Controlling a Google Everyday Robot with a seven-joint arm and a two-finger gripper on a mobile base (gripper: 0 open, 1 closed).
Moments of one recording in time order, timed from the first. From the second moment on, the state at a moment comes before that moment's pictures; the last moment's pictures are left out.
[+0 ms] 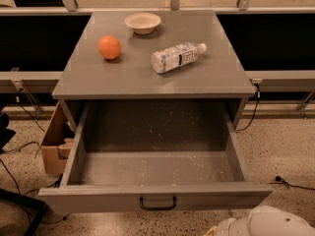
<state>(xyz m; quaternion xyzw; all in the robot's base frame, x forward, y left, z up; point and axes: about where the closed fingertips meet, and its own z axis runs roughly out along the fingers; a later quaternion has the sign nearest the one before) 0.289 -0.148 0.507 -0.52 0.82 0.16 0.17</state>
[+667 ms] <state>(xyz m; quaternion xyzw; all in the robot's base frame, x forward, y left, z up) 0.365 -0.133 0.526 -0.55 0.79 0.14 0.20</state>
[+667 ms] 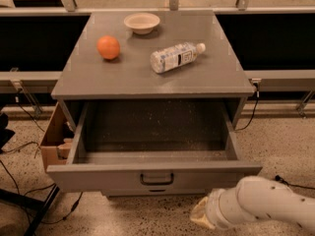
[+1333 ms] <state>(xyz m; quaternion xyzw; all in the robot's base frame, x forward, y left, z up) 0.444 -0.117 0.564 -0.59 0.76 0.11 0.24</state>
